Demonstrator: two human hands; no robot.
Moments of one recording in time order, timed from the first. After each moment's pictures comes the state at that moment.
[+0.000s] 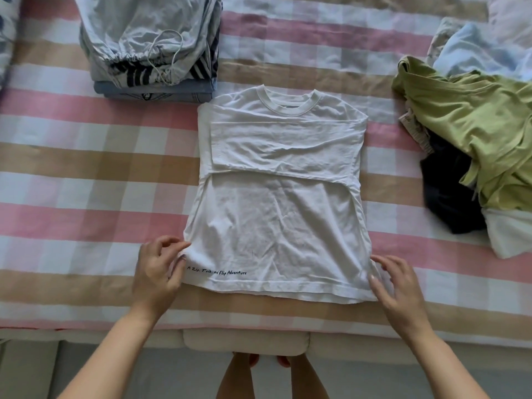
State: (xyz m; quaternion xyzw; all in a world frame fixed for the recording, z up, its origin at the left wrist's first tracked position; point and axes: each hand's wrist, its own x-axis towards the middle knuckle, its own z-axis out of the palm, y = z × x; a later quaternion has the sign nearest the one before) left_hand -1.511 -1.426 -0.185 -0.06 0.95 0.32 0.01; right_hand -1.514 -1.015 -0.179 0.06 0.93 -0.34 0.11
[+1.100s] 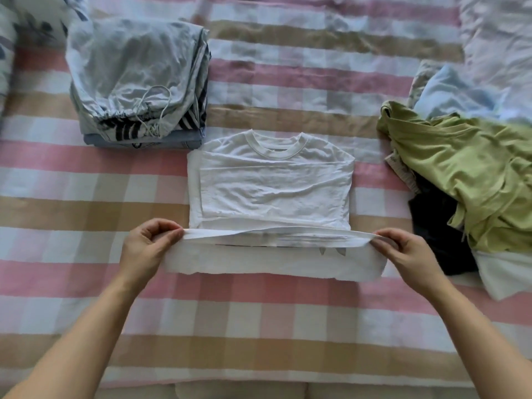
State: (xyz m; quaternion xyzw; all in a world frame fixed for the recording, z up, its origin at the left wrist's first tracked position) left_hand -1.643 -1.436 -0.162 -0.20 0.80 0.56 0.05; right_hand -1.661 -0.999 -0.147 0.07 0.87 -0.46 0.14
